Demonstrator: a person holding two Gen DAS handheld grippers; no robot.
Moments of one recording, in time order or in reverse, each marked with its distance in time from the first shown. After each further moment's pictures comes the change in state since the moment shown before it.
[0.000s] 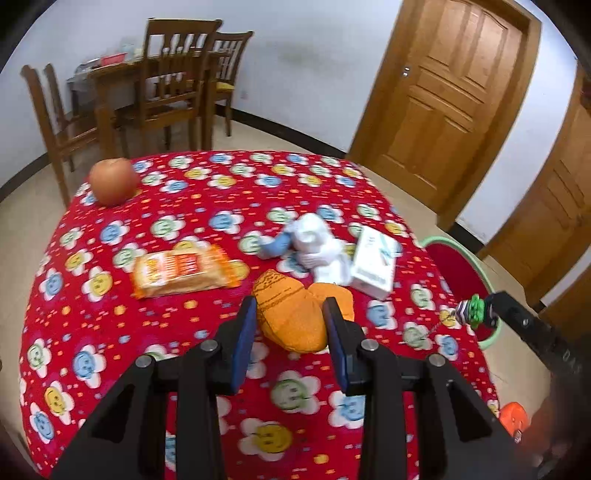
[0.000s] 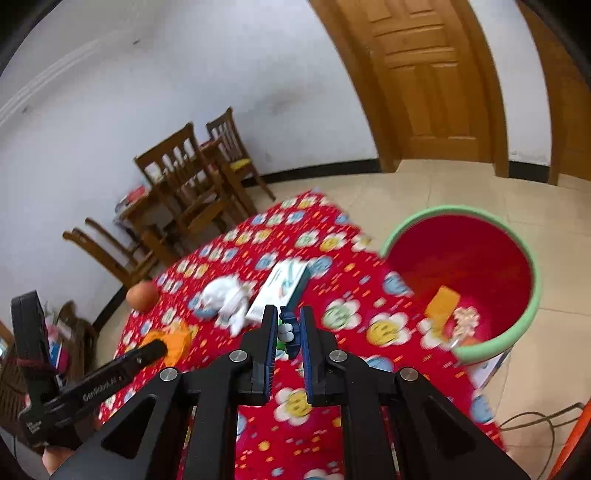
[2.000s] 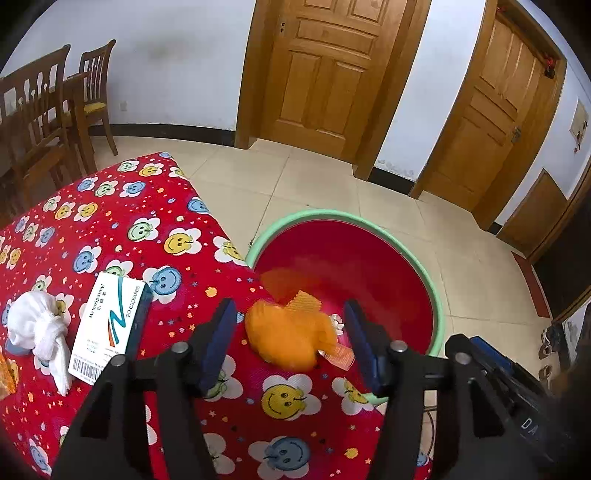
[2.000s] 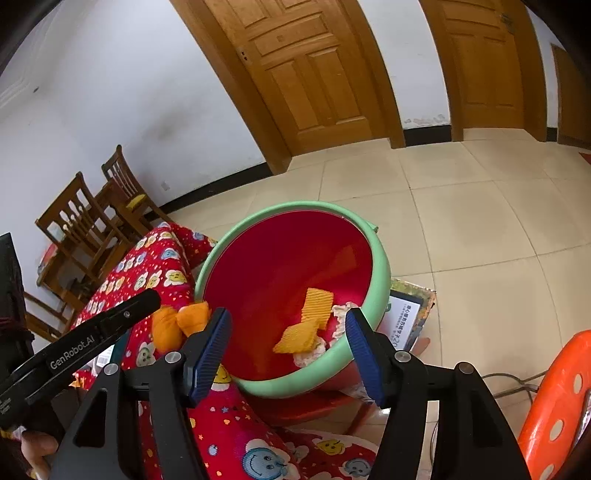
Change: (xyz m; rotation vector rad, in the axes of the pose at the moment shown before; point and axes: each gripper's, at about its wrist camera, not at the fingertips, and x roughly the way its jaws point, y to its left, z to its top) left arm 0.116 -0.210 0.017 0.307 0.092 -0.234; right arm -0.011 -0.159 -0.001 0.247 -0.022 -0.298
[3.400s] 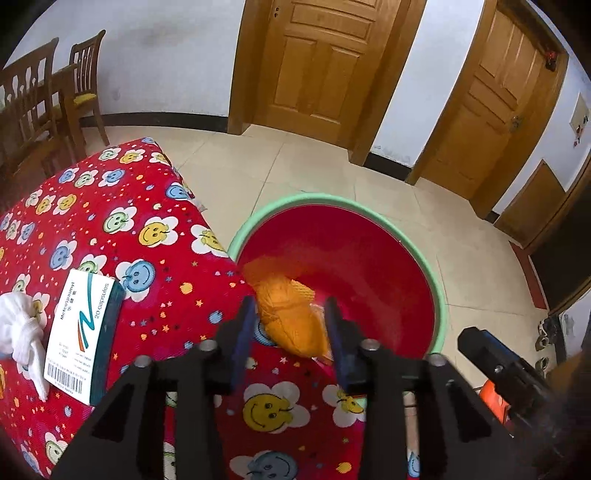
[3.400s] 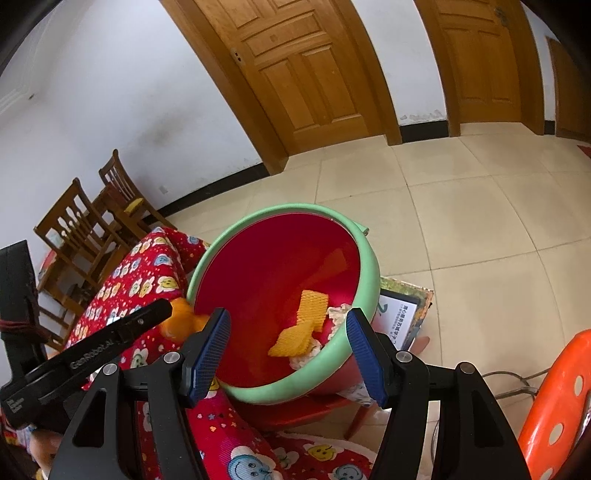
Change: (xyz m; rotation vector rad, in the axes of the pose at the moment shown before) left arm 0.024 -0.008 0.003 0.005 0.061 -0.020; right arm 0.004 -0.012 0.007 0.023 0.008 0.001
